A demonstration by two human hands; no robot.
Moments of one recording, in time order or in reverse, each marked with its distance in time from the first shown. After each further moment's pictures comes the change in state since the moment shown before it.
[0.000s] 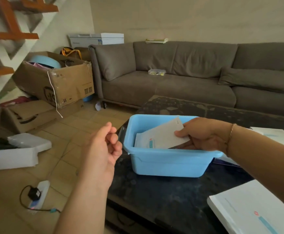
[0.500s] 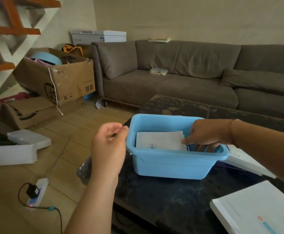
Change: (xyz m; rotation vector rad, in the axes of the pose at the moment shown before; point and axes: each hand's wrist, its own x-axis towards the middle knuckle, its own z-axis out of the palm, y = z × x) left_hand 0.006 -0.015 0.004 0.582 0.113 0.294; right_hand 0.002 -0.011 -0.014 -0.856 0.075 -0.018
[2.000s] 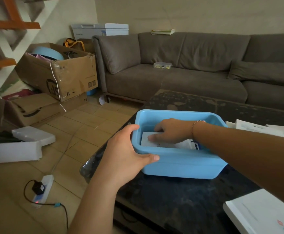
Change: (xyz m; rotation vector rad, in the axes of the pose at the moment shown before) left_hand 0.012 -0.019 -0.008 0.521 -0.441 0.171; right_hand 0.066 -0.055 0.046 -0.457 0.048 -0.436
